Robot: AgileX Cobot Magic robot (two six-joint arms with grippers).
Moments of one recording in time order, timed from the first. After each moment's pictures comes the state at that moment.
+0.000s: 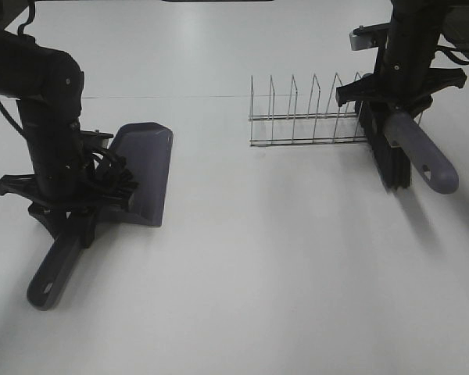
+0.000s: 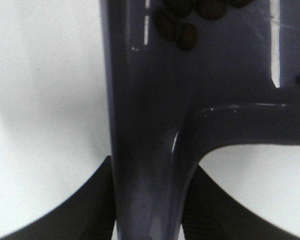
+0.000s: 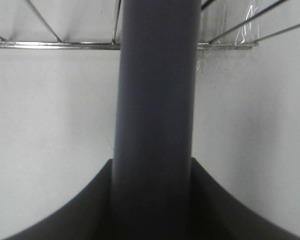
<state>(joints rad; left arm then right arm) -0.36 2.17 -1.38 -0.01 1.04 -0.22 0.14 2.23 -1.78 -0.21 1.05 0.25</state>
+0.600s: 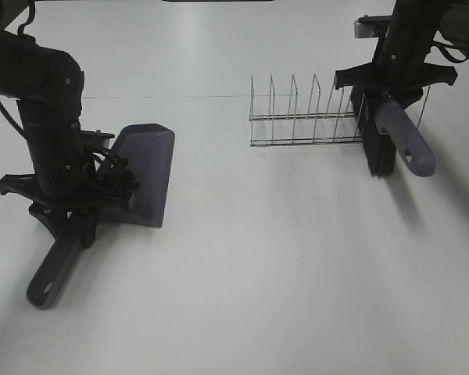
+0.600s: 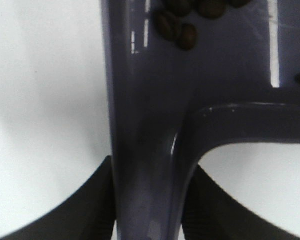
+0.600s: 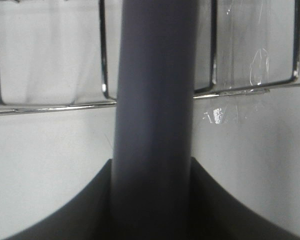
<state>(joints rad) -0.36 2.17 -1.38 -0.02 1.04 -0.21 0.09 2.35 -1.98 -0.11 1.07 0.22</state>
